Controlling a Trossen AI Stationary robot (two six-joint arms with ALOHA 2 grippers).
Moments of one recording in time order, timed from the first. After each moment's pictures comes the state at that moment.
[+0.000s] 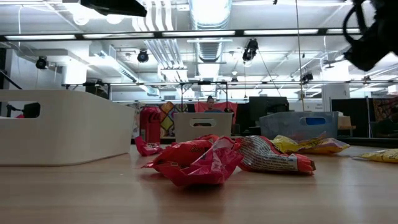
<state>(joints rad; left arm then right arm) -0.41 1.06 0.77 -0.13 -0.65 0.10 0.45 1.42 0.93 -1.13 -0.34 1.40</state>
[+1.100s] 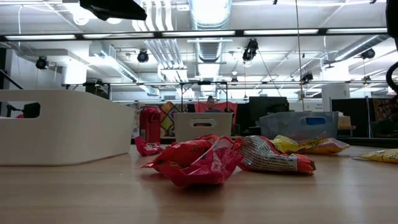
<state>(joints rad) -0.41 1.07 0.77 -0.14 -0.64 0.02 0.59 1.43 0.62 -0.81 -0.41 1.71</state>
